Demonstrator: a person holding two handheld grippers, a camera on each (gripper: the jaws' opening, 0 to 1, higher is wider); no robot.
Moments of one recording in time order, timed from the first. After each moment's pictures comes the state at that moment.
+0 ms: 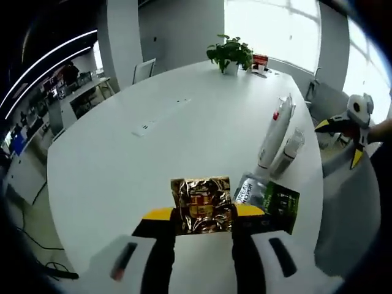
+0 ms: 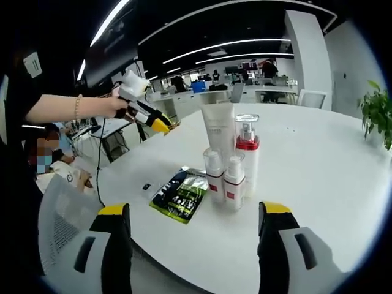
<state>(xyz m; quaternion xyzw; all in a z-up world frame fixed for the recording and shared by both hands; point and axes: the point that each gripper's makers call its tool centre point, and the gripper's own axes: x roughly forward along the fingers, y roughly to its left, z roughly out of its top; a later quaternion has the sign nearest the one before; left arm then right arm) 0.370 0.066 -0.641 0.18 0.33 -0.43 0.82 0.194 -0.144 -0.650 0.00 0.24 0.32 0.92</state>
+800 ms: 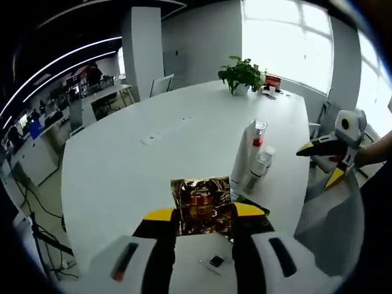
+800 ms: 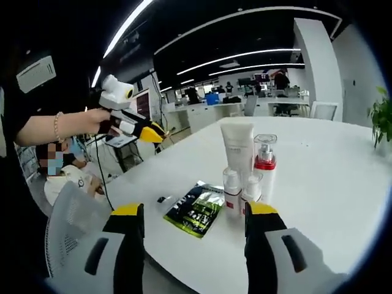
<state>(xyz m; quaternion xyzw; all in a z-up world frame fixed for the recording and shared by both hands) 0.289 0.058 -0.592 0.13 0.30 -0.37 0.87 0.191 -0.119 -0.627 0.01 0.19 0.37 0.91</state>
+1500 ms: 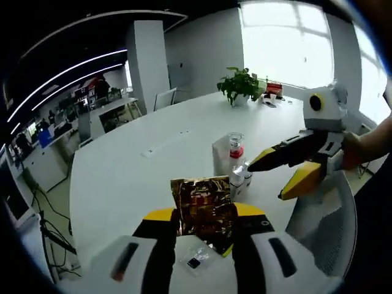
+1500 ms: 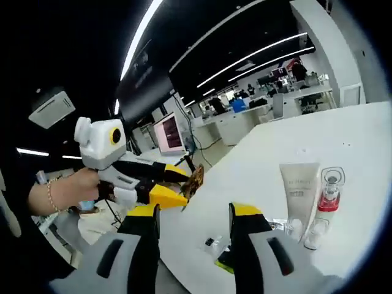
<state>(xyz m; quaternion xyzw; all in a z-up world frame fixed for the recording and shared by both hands) 0.246 0.024 -0.564 0.15 0.24 -0.35 0.89 0.230 -0.026 -0.556 0.15 0.17 0.44 0.87</state>
